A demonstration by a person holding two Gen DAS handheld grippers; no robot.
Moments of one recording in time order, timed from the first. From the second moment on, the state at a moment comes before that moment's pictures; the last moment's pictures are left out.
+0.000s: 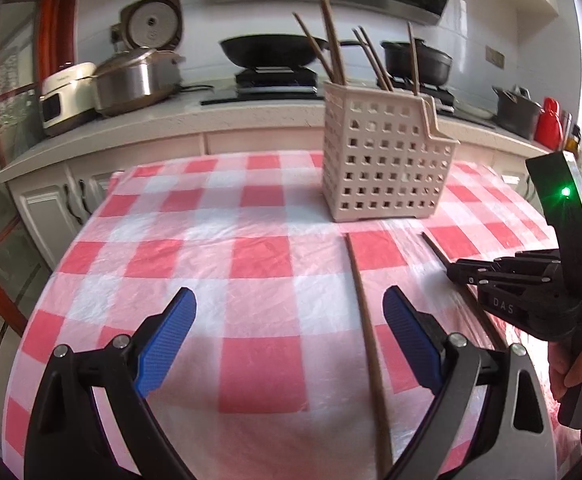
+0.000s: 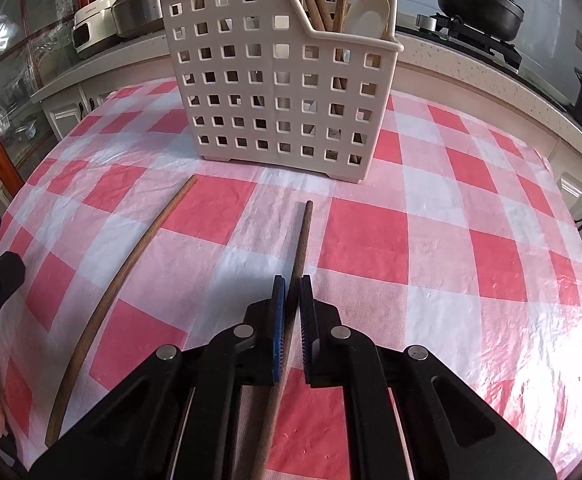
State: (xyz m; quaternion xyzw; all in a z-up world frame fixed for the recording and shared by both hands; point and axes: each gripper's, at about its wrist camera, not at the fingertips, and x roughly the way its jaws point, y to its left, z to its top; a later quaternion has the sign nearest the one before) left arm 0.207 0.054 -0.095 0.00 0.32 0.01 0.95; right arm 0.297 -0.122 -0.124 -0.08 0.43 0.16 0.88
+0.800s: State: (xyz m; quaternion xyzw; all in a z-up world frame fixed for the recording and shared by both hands) left arm 0.287 -0.004 -0.136 0.07 0.42 -0.05 0.90; right arm 0.287 -0.142 -0.124 -0.06 0.43 0.18 0.88
